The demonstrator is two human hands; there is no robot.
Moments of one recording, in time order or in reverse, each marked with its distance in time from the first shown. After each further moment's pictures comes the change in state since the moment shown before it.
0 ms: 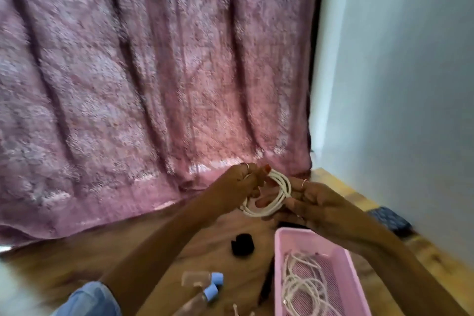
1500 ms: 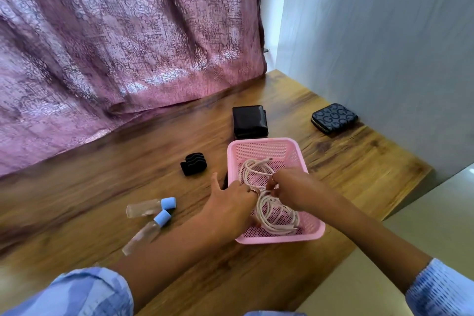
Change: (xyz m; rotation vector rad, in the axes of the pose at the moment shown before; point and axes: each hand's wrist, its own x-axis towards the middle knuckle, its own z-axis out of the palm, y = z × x) left_hand -0.043 -0.107 0.129 1.046 -0.647 -0.042; right_hand -0.046 0.122 -0.042 -1.206 0.225 0.864
